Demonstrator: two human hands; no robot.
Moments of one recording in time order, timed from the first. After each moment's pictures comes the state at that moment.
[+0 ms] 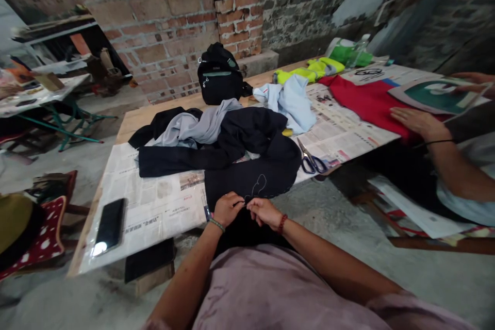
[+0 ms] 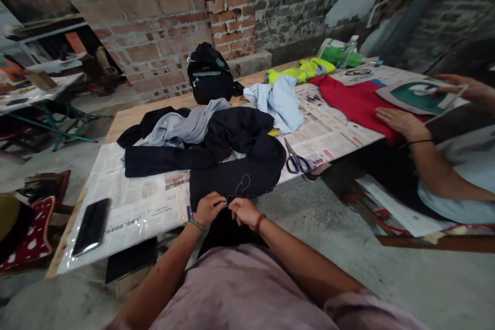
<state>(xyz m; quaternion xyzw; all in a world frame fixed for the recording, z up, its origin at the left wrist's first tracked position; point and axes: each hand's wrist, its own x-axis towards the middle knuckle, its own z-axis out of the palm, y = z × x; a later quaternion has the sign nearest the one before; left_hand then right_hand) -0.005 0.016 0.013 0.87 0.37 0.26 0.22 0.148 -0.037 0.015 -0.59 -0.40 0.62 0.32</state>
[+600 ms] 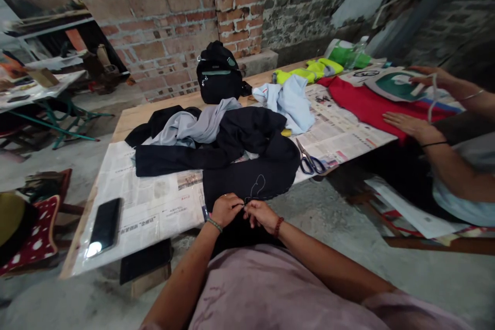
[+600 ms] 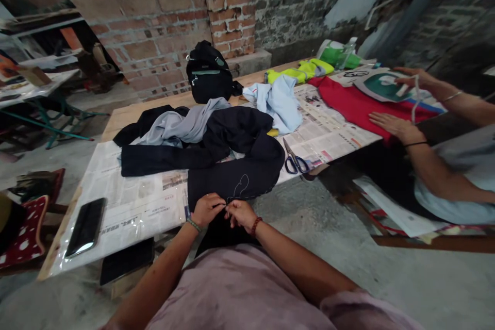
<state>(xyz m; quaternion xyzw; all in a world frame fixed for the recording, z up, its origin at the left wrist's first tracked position) -0.006 0.019 0.010 0.89 0.34 0.22 0.20 0.139 -0.038 0.004 -0.56 -0.35 0.66 0.36</state>
